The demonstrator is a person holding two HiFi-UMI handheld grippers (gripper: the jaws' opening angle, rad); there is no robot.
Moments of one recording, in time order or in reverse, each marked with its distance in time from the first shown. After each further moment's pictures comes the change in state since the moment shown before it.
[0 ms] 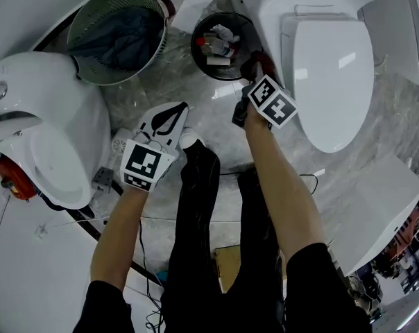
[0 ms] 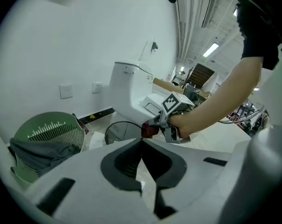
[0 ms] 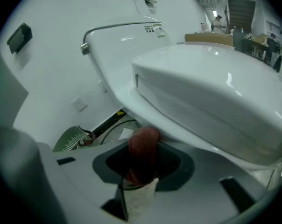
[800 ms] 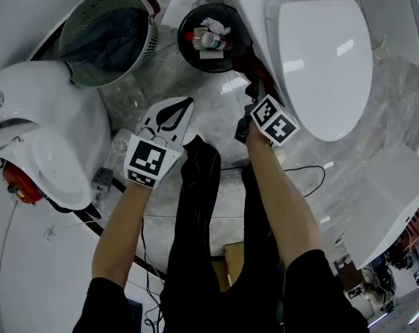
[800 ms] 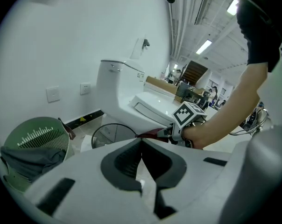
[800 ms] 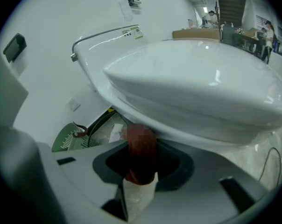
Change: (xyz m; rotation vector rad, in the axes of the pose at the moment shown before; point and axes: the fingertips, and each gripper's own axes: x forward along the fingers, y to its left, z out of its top) left arm 0.029 -0.041 0.010 0.058 0.013 -0.054; right arm -0.042 -0.076 -0.045 0.074 0.025 -0.045
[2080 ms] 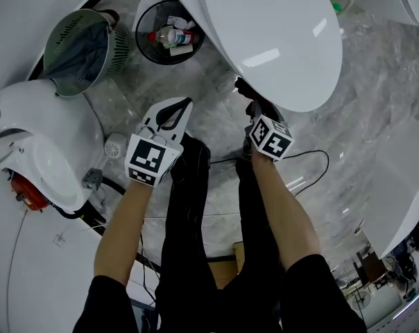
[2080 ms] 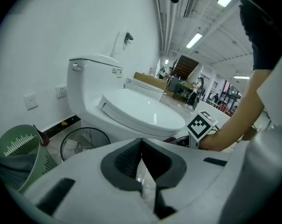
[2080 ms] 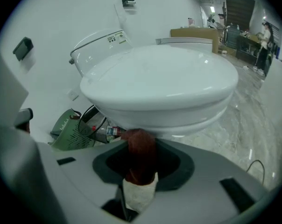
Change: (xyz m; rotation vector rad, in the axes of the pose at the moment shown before) left arm 0.058 -0.127 0.016 0.084 0.042 -0.067; right arm -0.077 -0.155 -0.033 -0.089 0.056 0.008
